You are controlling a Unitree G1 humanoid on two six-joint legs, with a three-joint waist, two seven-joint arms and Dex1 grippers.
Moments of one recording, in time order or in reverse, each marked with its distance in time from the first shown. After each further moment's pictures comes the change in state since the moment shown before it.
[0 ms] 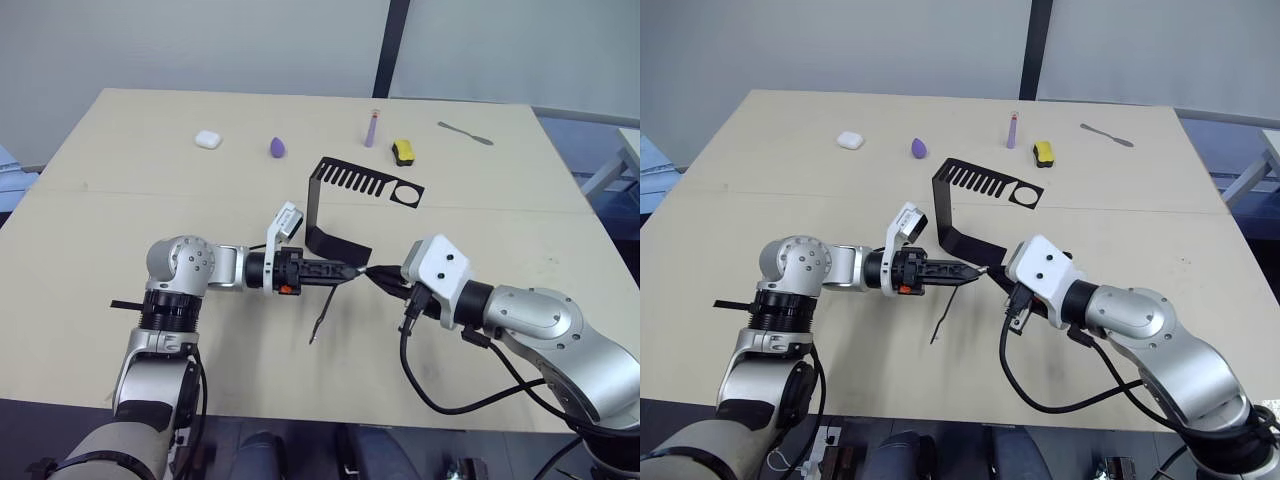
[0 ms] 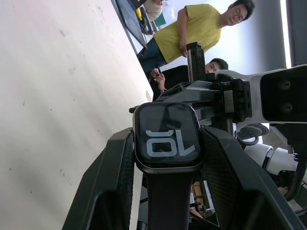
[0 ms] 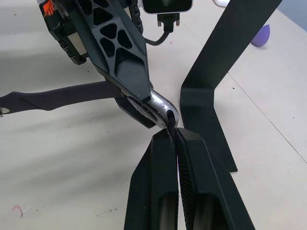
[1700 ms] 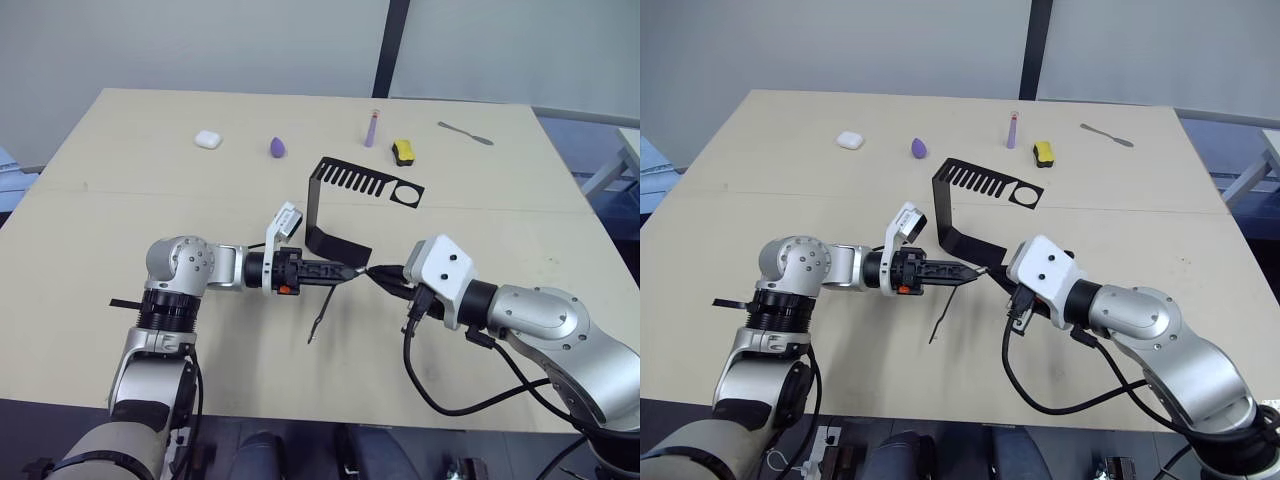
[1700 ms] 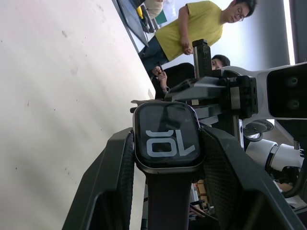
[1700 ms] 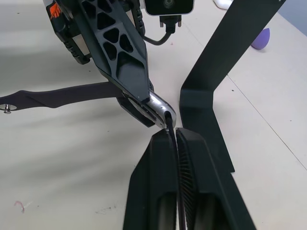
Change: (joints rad) left arm 0.000 0.035 -0.053 -0.006 0.004 -0.047 -0.036; right arm 0.006 -0.023 -0.022 -0.015 0.007 0.002 0.012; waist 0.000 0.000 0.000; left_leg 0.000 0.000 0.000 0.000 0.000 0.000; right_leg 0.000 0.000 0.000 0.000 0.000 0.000
